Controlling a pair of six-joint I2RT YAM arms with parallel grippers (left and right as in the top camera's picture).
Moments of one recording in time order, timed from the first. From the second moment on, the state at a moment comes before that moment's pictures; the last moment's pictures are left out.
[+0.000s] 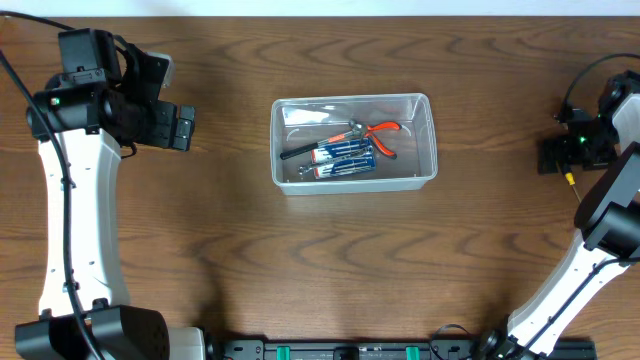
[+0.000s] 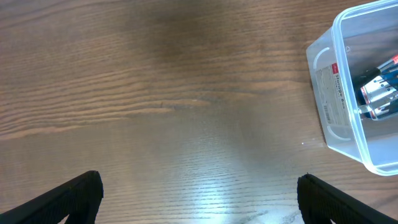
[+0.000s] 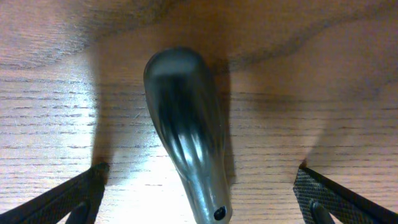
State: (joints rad) left arm 0.17 1.57 1.59 -1.13 0.13 0.36; right arm -0.49 2.30 1.78 -1.09 0.03 -0.53
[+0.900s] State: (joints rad) left arm 0.17 1.57 1.59 -1.13 0.13 0.36; right arm -0.49 2.30 1.78 -1.10 0.04 -0.52
